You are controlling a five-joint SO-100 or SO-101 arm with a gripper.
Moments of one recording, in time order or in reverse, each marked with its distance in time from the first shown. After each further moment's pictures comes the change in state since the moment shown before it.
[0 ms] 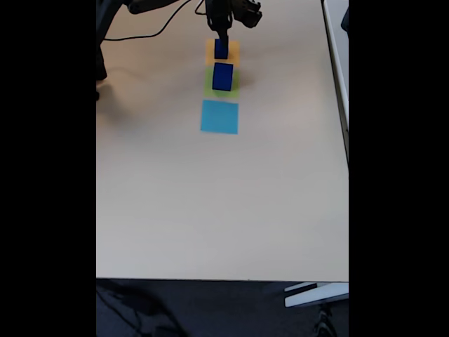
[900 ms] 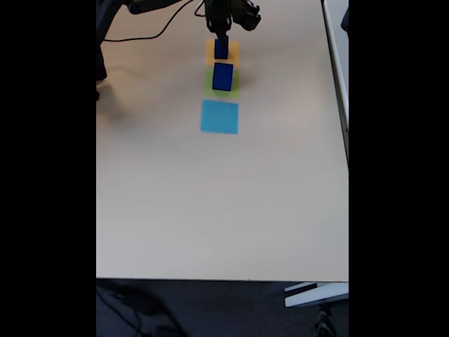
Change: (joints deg) arm 0.1 0.0 1.3 0.0 0.0
